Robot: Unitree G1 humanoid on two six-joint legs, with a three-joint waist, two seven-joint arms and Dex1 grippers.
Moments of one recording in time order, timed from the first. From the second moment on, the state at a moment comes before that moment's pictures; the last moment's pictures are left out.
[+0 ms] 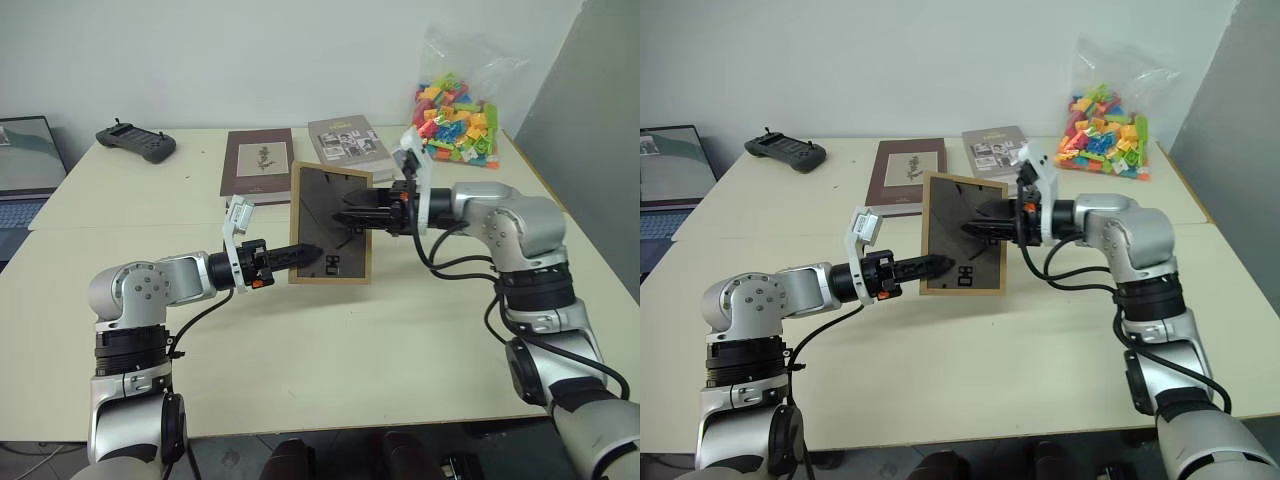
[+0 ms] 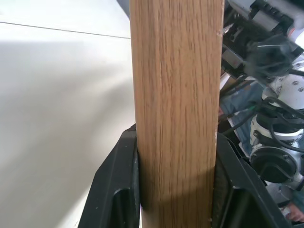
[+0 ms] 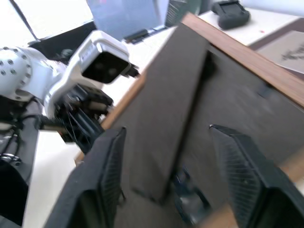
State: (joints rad) left arm -0.64 0.48 0.29 0.04 -0.87 1.36 -0.76; right arm -1.02 -0.32 0.07 0.16 0.40 0.91 0.97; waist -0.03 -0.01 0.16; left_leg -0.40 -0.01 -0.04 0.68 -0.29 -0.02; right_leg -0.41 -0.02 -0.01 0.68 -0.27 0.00
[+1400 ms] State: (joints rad) left arm -0.57 0.59 0.30 0.27 -1.73 1.58 -0.20; right arm -0.71 -0.65 0.24 0.40 -0.49 -0.86 0.37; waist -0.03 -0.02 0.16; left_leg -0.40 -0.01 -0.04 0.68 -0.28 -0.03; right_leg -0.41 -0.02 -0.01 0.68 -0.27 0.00
